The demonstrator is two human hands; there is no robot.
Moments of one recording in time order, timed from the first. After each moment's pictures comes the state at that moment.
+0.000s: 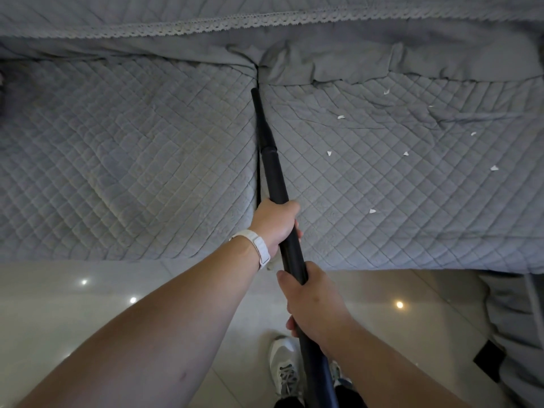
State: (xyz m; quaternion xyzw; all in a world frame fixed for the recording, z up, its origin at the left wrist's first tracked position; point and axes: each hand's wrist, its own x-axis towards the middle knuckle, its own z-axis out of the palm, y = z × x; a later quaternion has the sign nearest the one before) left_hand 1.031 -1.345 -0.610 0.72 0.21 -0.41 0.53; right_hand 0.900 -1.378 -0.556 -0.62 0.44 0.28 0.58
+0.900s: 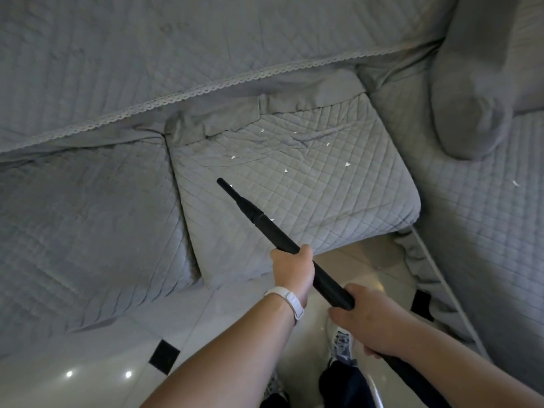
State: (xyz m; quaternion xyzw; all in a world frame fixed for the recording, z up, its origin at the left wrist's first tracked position) left_hand 0.837 -1.505 -0.523 0.74 0.23 -0.40 0.49; right_hand 0.723 -1.571 -0.444 -0.72 0.41 0.34 0.44
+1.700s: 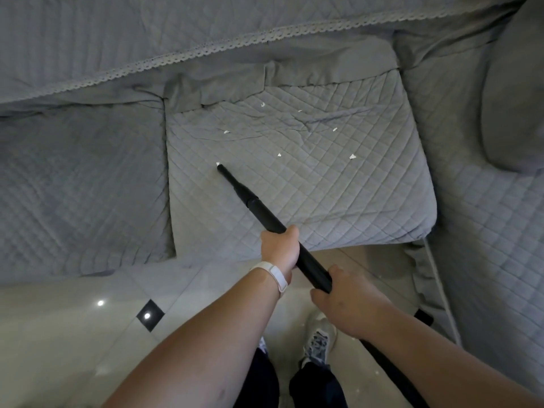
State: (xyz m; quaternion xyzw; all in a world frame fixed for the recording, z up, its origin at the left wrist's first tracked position) left_hand 0.834 -1.600 -0.585 0.75 0.32 -0.35 0.47; right_hand 0.726 -1.679 -0.515 -0.77 0.31 0.39 0.39
